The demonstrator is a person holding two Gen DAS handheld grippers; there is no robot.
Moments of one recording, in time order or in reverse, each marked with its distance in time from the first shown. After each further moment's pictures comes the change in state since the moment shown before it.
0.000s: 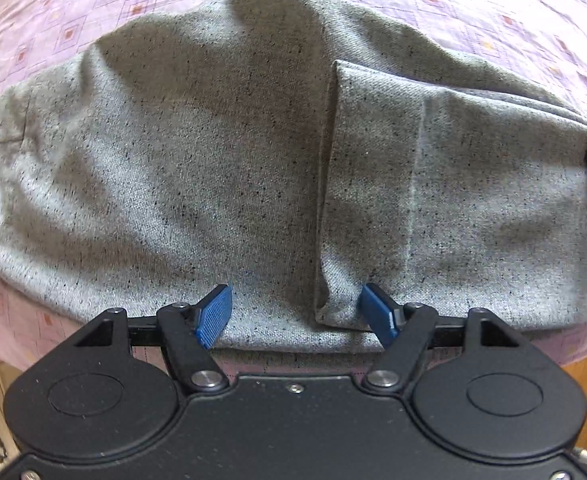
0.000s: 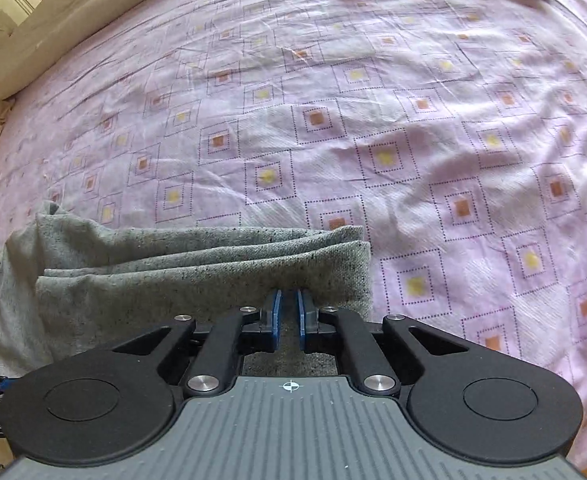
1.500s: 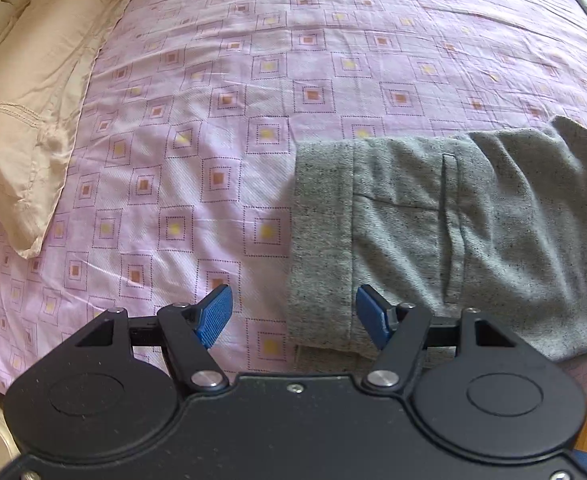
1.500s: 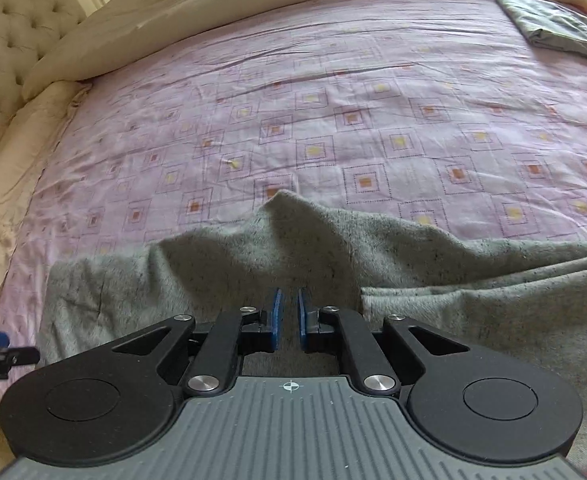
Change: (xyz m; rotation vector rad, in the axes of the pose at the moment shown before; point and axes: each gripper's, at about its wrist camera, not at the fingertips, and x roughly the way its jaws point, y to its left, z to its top) left arm -0.054 0.264 0.019 0.001 -0.220 0.085; right arm 0.033 0.257 -0.021 -0.065 -0.151 0.041
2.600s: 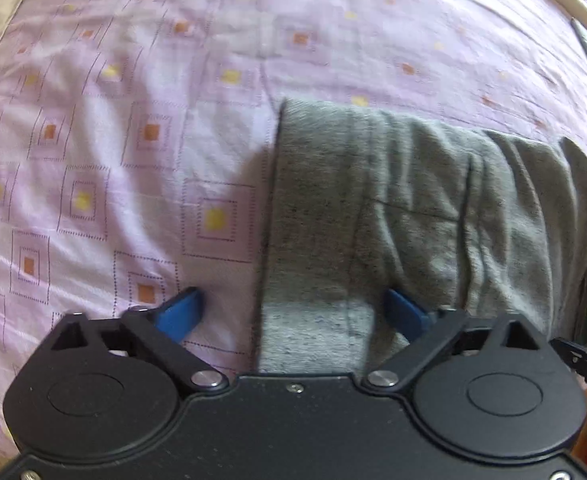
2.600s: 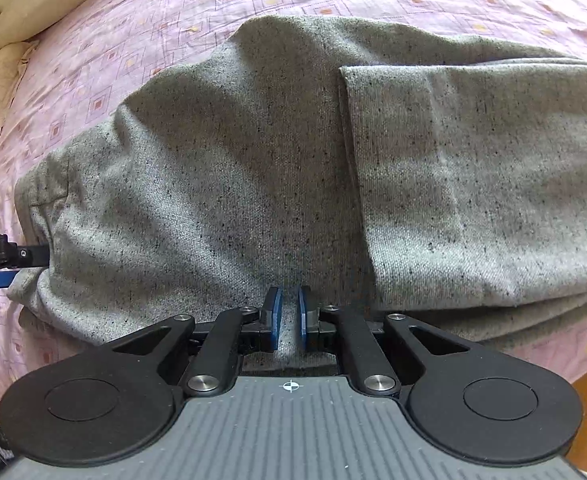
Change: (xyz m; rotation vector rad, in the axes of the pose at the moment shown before) left arm 0.066 0.020 0.008 -0.099 0.077 -0.279; right arm 0.003 0.017 -0.098 0.148 0.209 -0.079
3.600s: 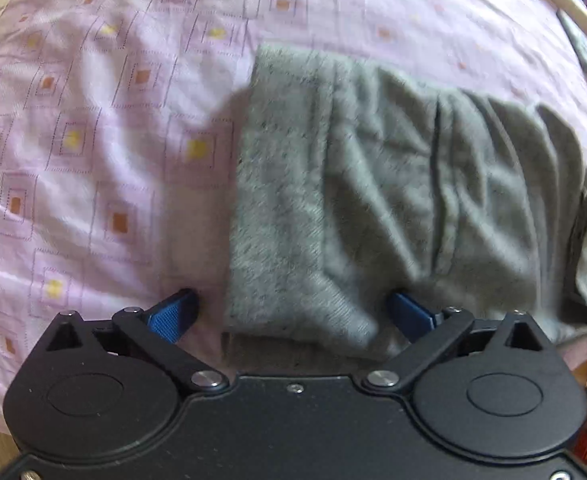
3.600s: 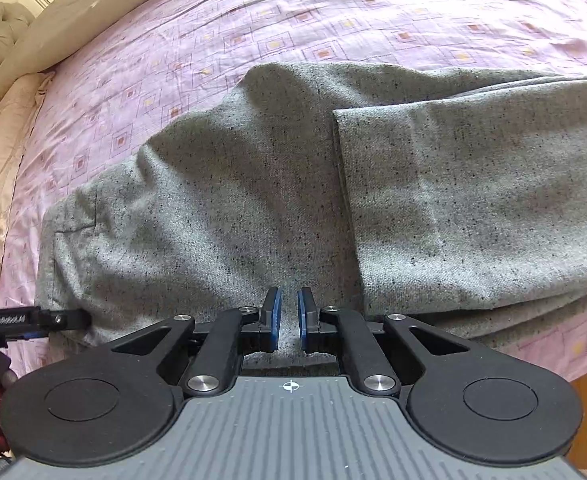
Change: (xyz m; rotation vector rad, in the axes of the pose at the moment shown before) left arm -0.001 0.002 -0.026 -0.052 0.008 -0.054; right arm -0.028 -0.009 -0.001 0.020 -0.085 0.049
